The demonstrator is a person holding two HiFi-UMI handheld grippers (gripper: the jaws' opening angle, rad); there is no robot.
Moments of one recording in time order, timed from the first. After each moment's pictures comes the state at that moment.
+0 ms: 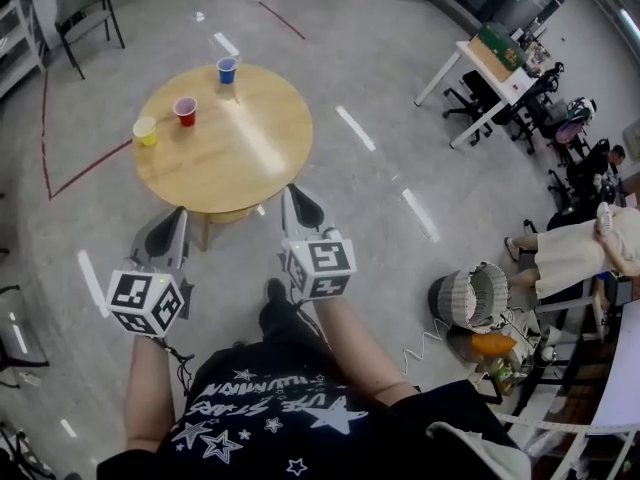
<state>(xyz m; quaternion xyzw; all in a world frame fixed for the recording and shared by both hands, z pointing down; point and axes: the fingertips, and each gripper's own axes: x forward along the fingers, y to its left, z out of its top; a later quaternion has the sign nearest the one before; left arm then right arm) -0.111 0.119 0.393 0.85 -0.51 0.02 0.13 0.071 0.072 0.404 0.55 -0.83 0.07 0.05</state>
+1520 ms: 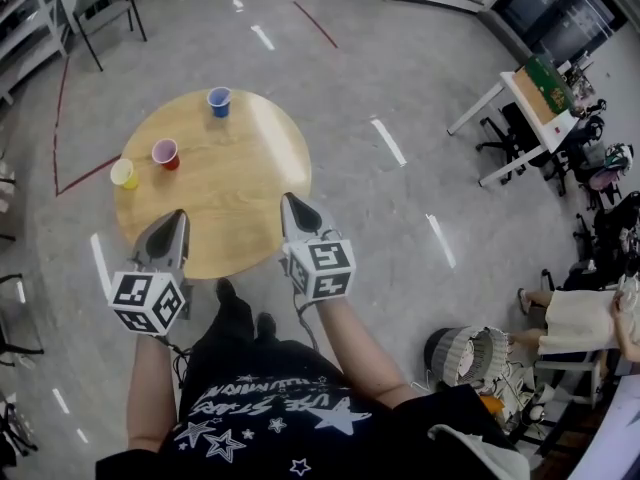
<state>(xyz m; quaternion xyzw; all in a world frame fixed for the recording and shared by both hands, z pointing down) -0.042 -0.095 0.417 0.80 -0.58 0.04 0.16 0.136 -0.160 0.448 0.46 -0.87 0.13 0.08</state>
